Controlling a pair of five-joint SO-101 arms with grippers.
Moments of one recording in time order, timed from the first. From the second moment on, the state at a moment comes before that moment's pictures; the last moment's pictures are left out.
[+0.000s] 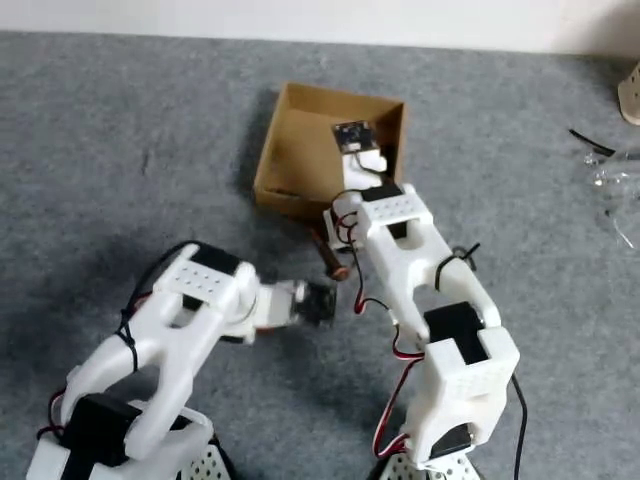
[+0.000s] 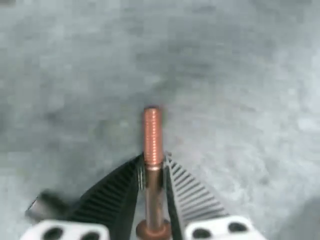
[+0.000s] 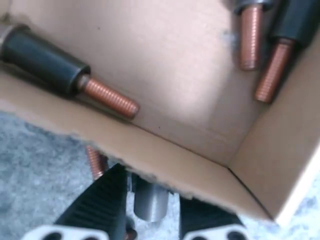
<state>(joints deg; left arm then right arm) 13.3 -17.4 52.8 64.1 -74.7 -20.9 15.6 13.9 44.6 0.5</state>
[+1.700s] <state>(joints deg) 4.8 -17.5 40.5 86.5 53.2 -20.9 15.6 13.9 44.6 0.5</state>
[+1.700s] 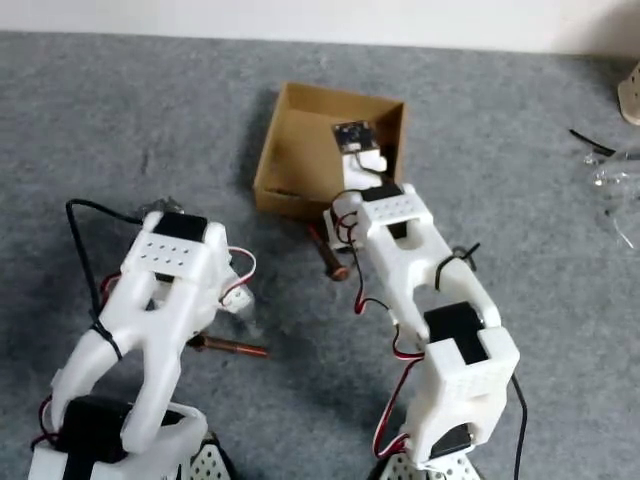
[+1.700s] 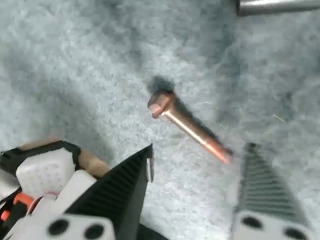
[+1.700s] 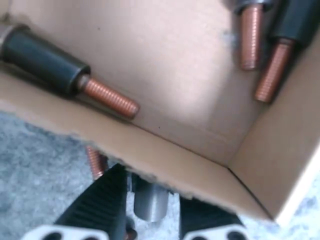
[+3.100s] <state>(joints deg) 8.9 -19.0 59.0 61.1 57.4 -20.9 15.6 13.9 44.6 0.5</state>
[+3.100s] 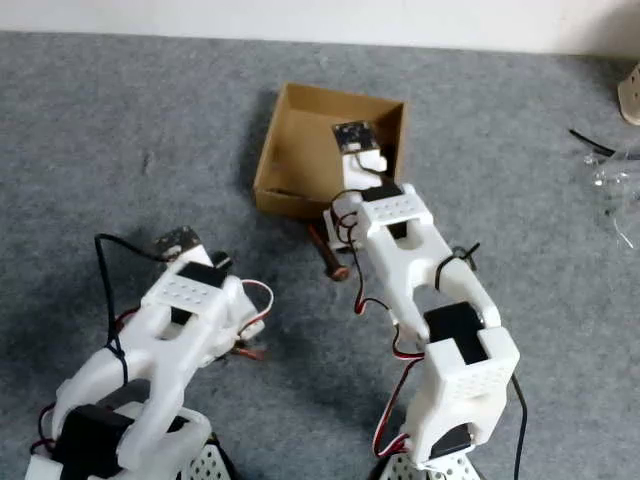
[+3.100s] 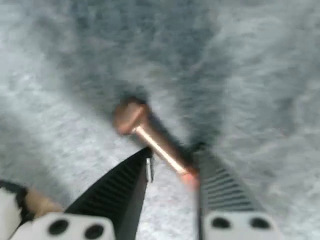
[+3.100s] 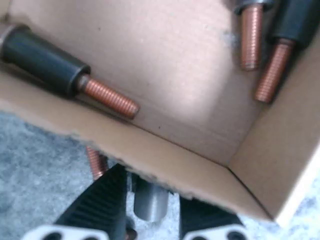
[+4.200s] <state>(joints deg) 2.0 -18.7 24.0 77.7 26.4 -19.8 -9.8 39.5 28.6 0.6</state>
